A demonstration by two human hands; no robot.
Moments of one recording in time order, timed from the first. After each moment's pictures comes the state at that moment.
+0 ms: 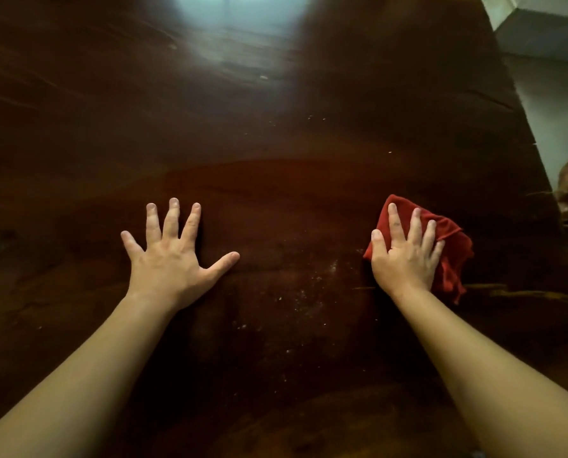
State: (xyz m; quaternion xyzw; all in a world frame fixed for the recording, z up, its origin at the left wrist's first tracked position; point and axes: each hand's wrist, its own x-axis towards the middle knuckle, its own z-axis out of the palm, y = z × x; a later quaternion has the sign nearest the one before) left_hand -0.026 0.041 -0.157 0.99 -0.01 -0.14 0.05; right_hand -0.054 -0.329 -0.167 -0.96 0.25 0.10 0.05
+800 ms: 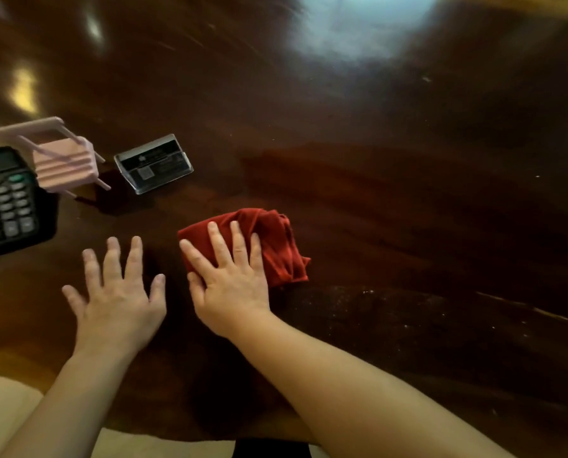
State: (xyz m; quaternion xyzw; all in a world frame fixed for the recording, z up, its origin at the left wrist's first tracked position) left_hand -0.220 0.277 -0.139 0.94 0.30 -0.14 0.08; right_hand -0.157 0.119 -0.162 -0.94 -0.28 0.13 0.15
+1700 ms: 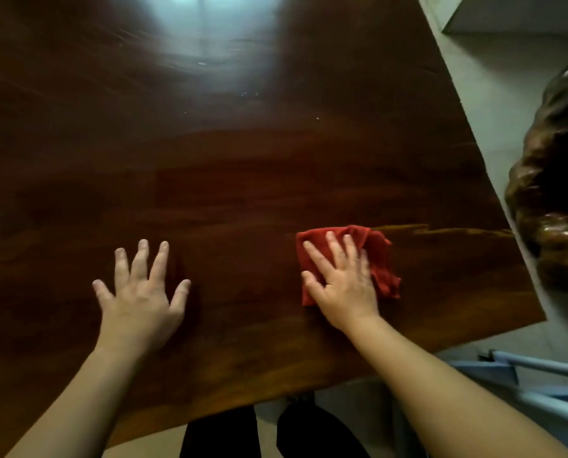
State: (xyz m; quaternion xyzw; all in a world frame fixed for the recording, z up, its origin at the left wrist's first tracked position) left_hand -0.179 -0.021 -0.120 0.98 0.02 -0.16 0.06; right_hand -0.212 -0.352 -0.165 -0.99 0.05 0.11 0.12
